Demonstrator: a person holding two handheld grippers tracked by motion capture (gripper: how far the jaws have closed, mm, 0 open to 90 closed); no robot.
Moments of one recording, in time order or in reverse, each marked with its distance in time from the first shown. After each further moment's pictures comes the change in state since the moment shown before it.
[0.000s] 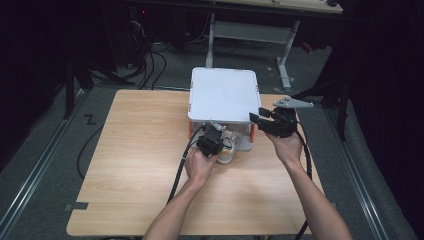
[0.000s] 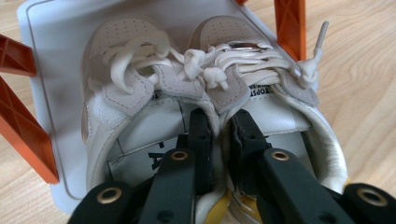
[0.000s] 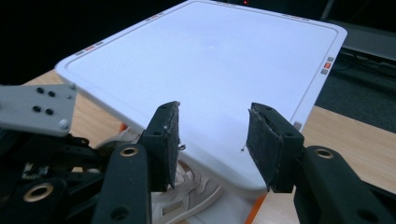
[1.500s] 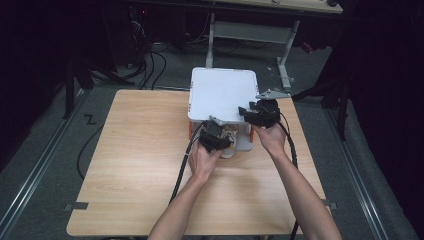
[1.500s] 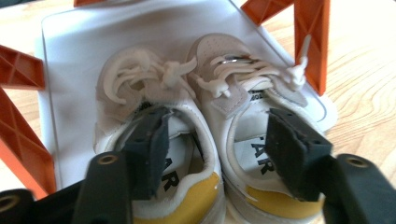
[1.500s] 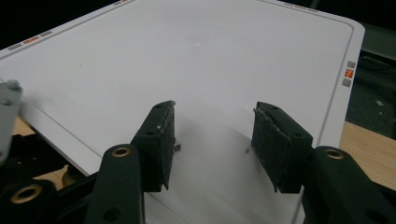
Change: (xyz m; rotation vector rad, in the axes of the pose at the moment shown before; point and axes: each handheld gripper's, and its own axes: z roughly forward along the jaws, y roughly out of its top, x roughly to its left) left arm 0.003 0.010 0.007 -0.049 0.021 -0.045; right arm 0.000 0.008 0.053 0.048 -0.066 -0.029
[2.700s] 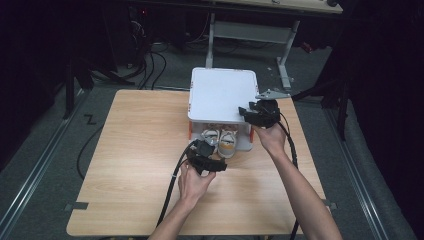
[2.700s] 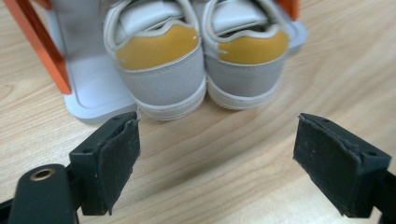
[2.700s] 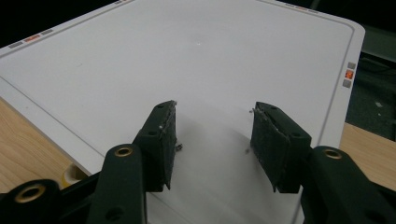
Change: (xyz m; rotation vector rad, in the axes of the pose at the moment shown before) left arm -0.012 -0.049 -0.047 0.097 0.018 -0.040; right arm 0.001 0.000 -0.001 0.003 -0.001 -0.010
